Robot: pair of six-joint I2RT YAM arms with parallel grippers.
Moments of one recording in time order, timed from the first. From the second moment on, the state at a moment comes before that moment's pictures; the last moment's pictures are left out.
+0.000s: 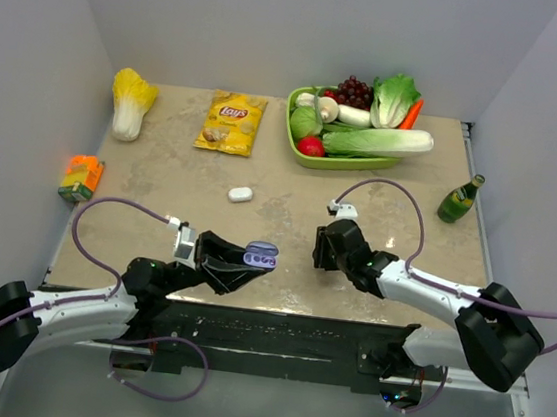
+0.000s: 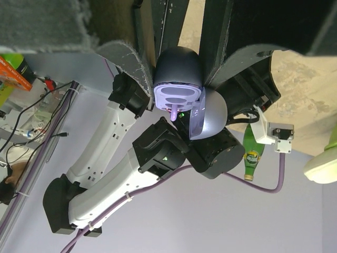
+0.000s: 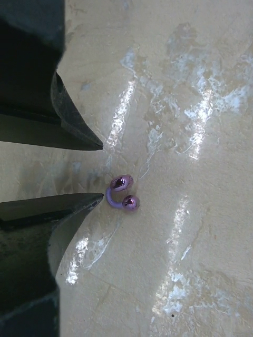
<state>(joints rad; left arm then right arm) -0.94 0.82 0.05 1.27 0.31 -0.47 0.77 1.28 0.54 -0.05 0.24 0.53</state>
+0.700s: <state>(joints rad) -0.95 0.83 0.05 1.27 0.31 -0.48 0.77 1.36 0.61 -0.14 0.30 0.51</state>
